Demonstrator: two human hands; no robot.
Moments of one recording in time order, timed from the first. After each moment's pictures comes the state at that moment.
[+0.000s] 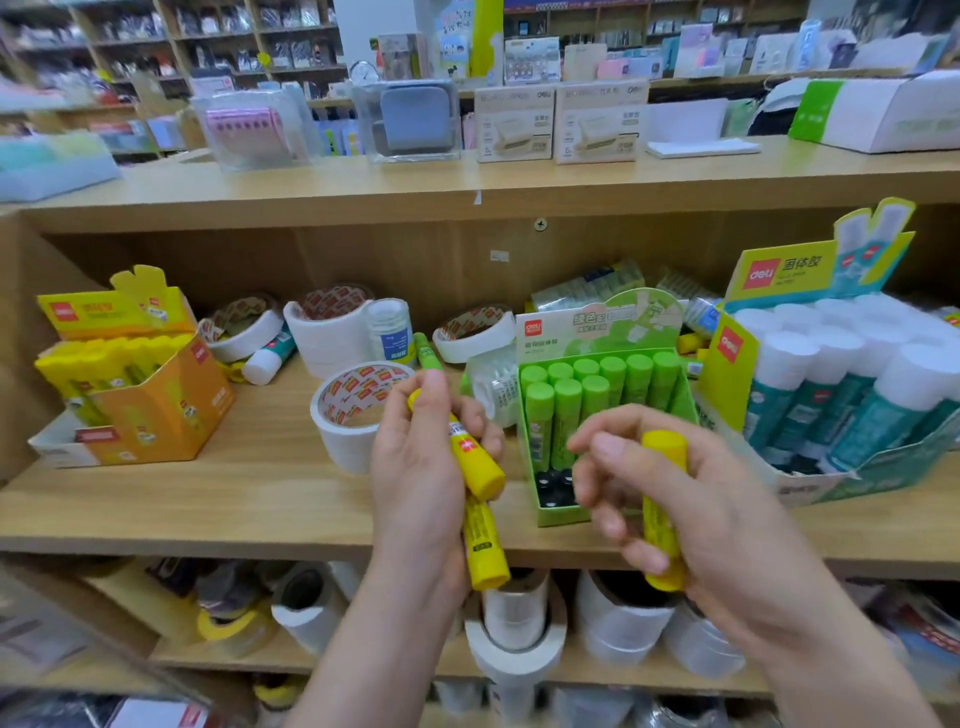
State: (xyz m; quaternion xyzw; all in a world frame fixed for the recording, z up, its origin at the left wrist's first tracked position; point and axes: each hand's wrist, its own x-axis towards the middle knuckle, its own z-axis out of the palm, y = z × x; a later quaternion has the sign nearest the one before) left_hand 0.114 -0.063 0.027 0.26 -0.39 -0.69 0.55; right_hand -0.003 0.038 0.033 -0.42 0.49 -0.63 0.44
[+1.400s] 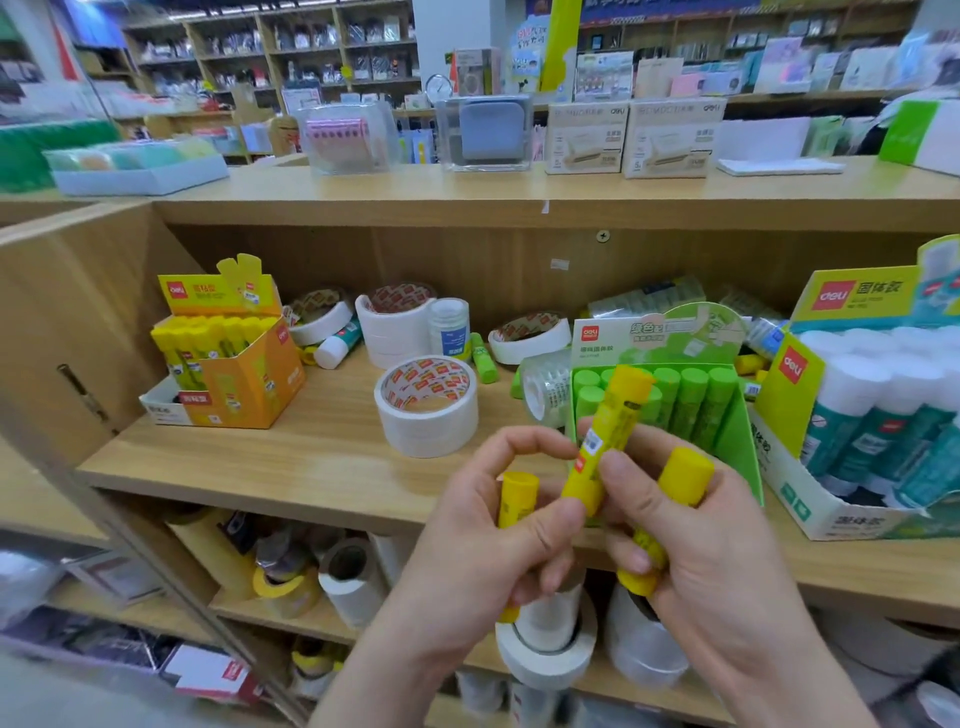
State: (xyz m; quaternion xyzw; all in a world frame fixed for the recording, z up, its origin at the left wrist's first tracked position) left_hand 0.158 -0.033 0.014 0.16 -0.57 -0.72 0.35; right_hand 0.027 0.029 0.024 -0.39 0.41 -0.69 0.45
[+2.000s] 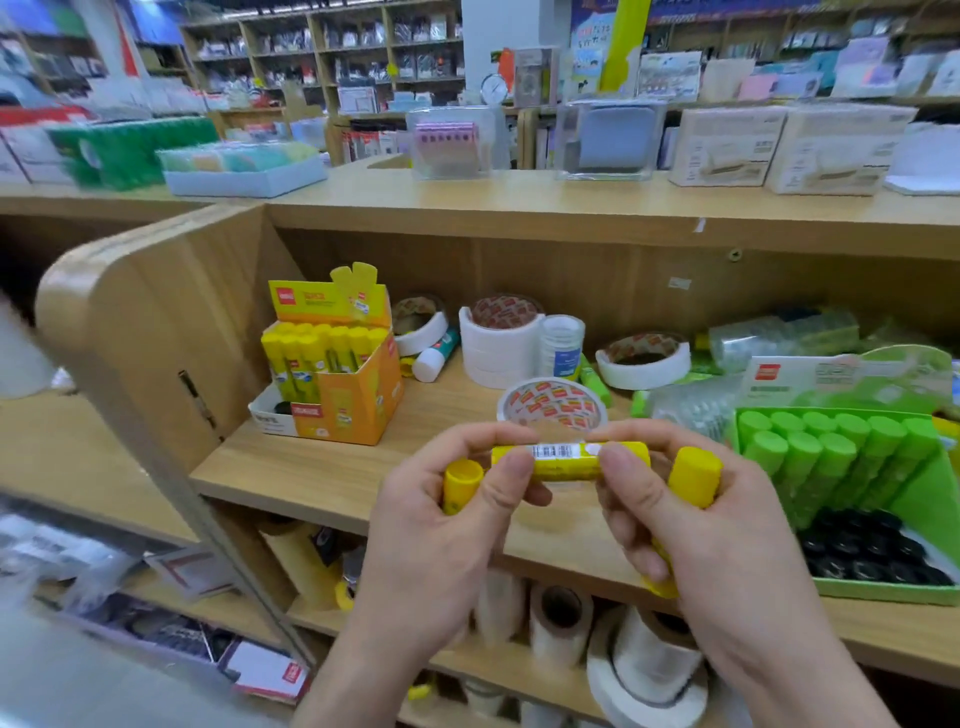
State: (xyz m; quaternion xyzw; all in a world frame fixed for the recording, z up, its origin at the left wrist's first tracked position) left_hand 0.251 -0.090 0.030 0.29 -0.64 -0.49 0.51; right_hand 0.099 -0.037 0.039 -0.44 0.47 -0.66 0.39
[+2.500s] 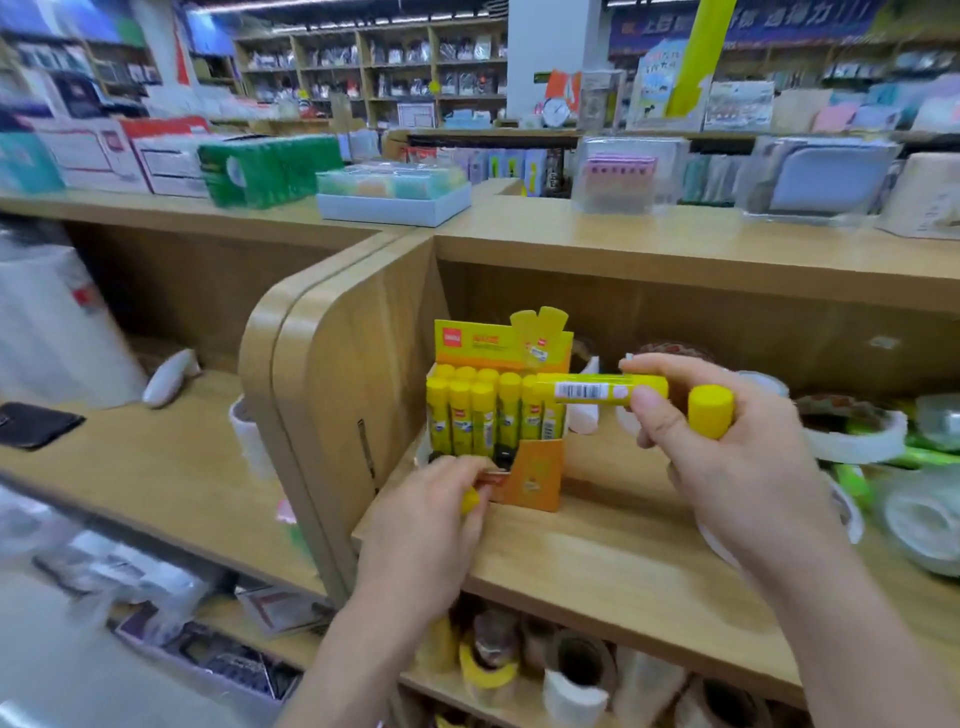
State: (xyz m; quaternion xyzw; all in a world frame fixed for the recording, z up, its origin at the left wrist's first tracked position) left_hand 0.394 -0.232 -0.008 0.48 -0.81 -0.08 0.32; right_hand 0.195 -0.168 0.066 -0.56 0.56 -0.58 0.19
